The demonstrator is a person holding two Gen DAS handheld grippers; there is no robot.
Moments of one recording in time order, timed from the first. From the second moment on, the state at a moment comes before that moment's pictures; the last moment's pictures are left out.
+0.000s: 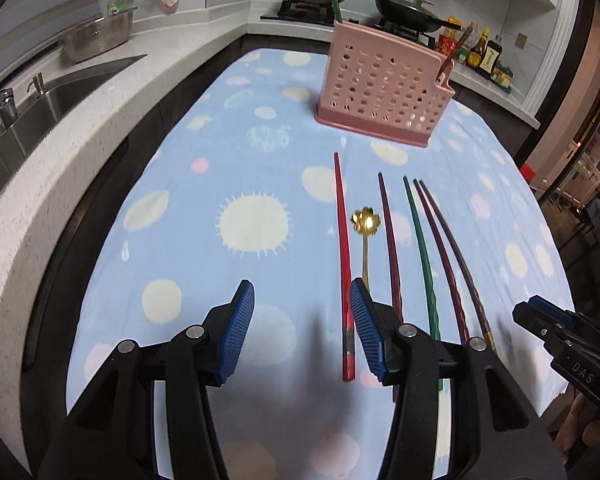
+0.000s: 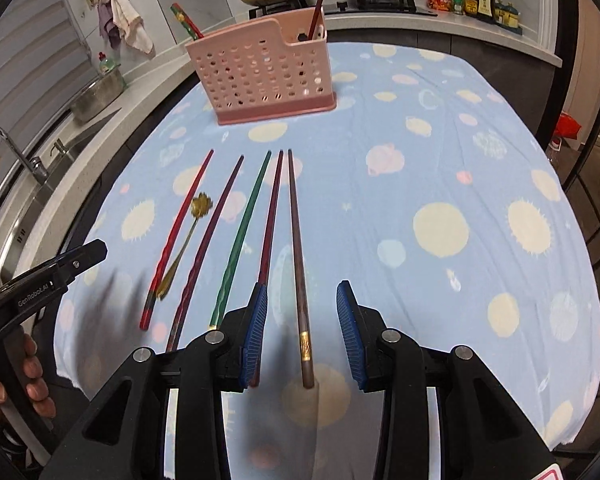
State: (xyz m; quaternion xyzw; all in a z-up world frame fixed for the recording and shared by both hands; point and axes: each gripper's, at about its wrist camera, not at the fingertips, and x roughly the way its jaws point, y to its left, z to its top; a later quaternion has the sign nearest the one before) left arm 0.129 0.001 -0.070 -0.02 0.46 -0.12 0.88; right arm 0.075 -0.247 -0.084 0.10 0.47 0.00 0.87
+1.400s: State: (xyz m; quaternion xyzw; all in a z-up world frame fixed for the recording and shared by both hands) left arm 0.113 -0.020 -0.116 0.02 0.49 -0.12 0.86; right arm 0.070 -0.241 -0.122 0.09 0.51 -0.01 0.86
